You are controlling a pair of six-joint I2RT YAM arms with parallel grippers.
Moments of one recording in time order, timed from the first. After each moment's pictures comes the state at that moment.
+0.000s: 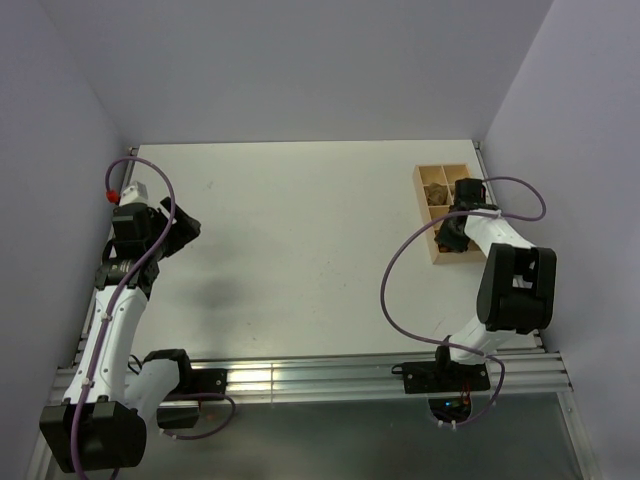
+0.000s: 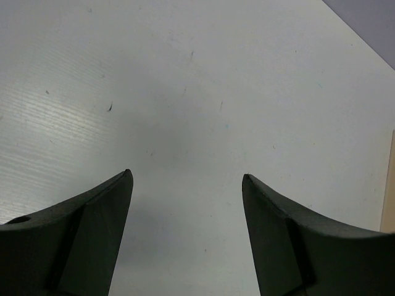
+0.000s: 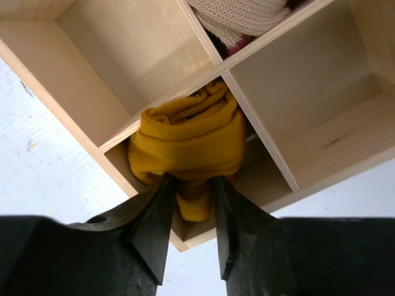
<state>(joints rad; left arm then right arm) 0.05 0.92 0.80 -0.43 0.04 -0.55 -0.15 1.60 0.98 -0.51 0.12 0.41</state>
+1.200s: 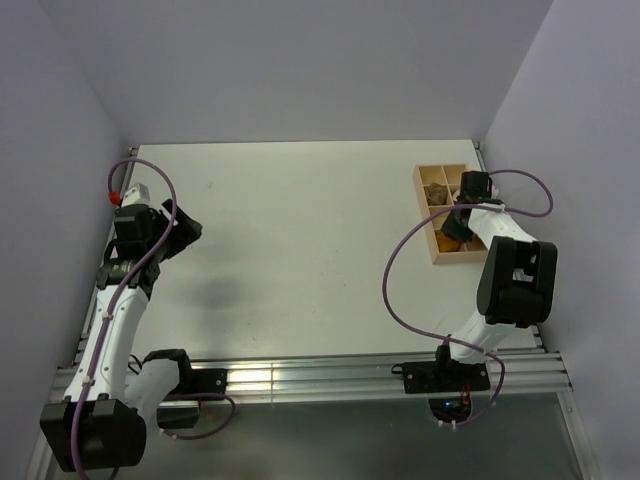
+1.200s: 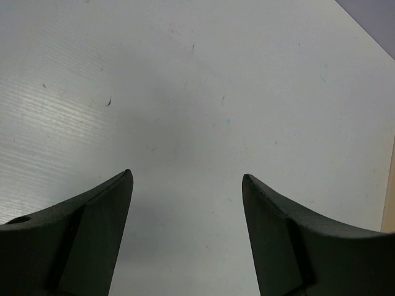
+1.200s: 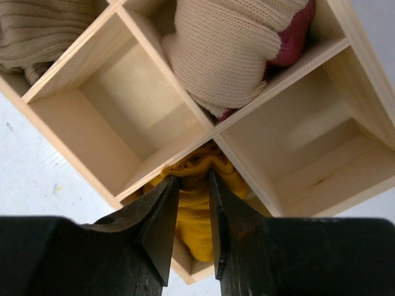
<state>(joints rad) 0.05 0.92 0.79 -0.43 0.06 -0.55 -0.18 1.64 1.05 -0.46 0.15 0.42</state>
